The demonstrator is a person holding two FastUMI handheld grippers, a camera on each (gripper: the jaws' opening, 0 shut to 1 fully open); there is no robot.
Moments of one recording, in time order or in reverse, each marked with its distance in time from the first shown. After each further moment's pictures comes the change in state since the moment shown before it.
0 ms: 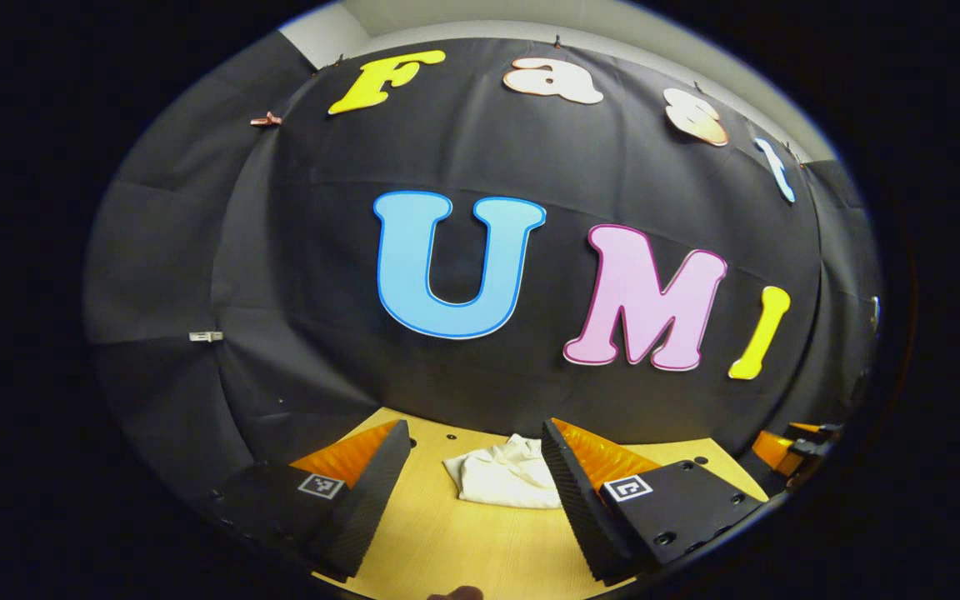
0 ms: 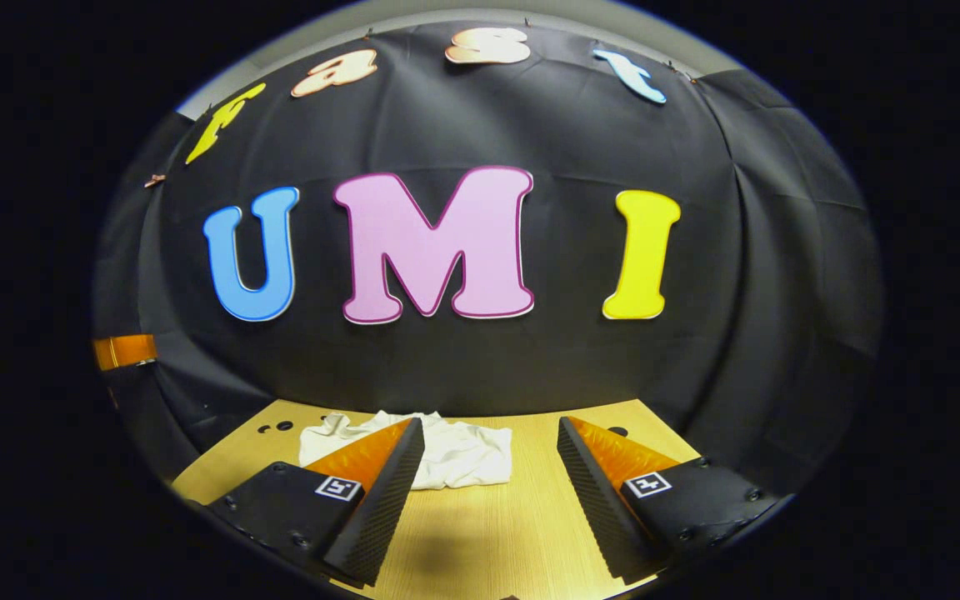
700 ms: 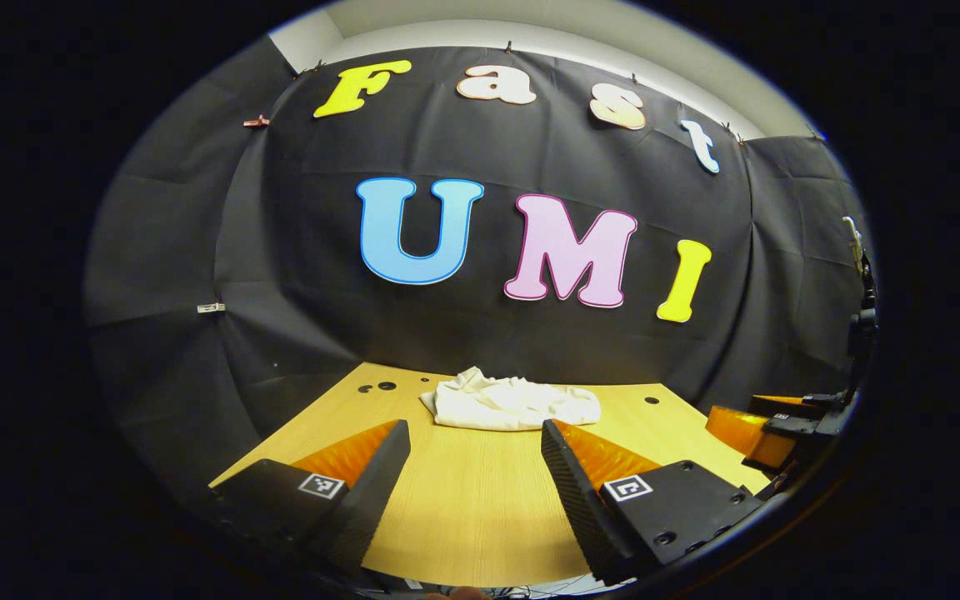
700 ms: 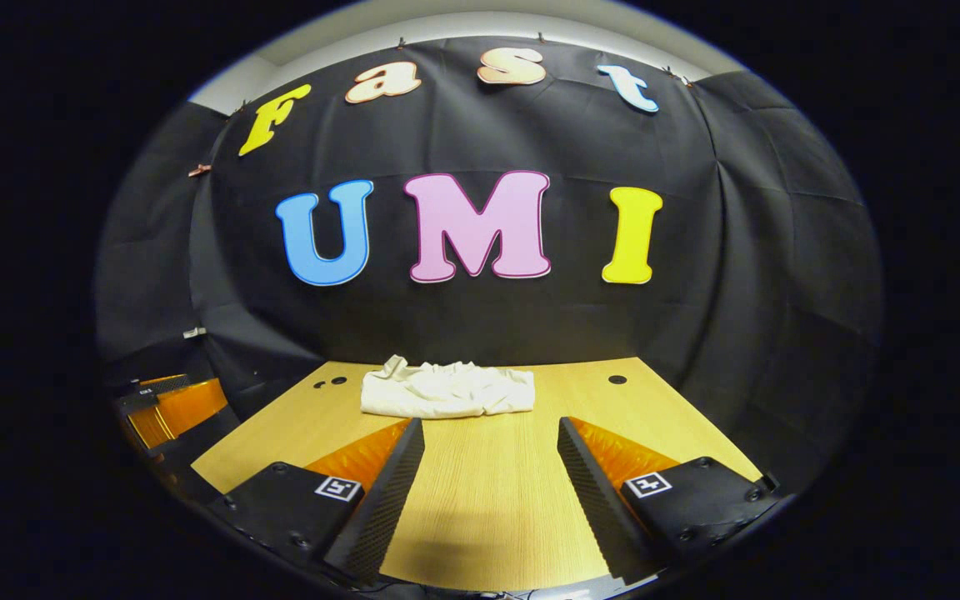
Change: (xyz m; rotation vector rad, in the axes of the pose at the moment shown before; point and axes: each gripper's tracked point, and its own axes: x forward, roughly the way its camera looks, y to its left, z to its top) left arm -0.167 -0.026 -0.097 0.045 0.072 -0.122; right arm -0.180 0.046 -0.083 -0.001 0.080 0.089
